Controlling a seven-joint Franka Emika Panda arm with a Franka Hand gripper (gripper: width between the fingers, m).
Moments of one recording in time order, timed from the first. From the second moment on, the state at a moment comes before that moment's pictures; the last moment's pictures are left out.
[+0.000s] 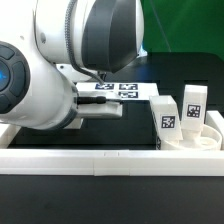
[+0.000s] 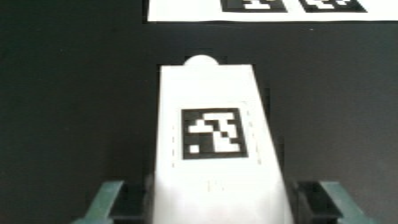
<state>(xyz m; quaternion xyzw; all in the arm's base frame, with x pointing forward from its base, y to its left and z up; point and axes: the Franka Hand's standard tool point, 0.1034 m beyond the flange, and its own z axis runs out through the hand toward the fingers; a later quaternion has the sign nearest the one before) 0.512 -0.113 0.016 -0.87 0.04 0.49 0.06</state>
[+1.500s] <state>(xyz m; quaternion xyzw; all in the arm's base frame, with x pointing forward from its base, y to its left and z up) 0.562 -0.038 0.114 -0.95 0.06 0.31 0.05</state>
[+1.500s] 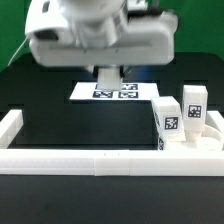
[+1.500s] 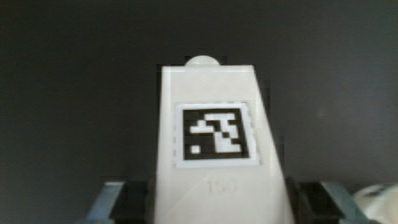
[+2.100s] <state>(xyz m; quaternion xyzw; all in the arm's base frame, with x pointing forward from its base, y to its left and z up) 0.590 -0.021 0.143 -0.99 0.06 0.09 0.04</state>
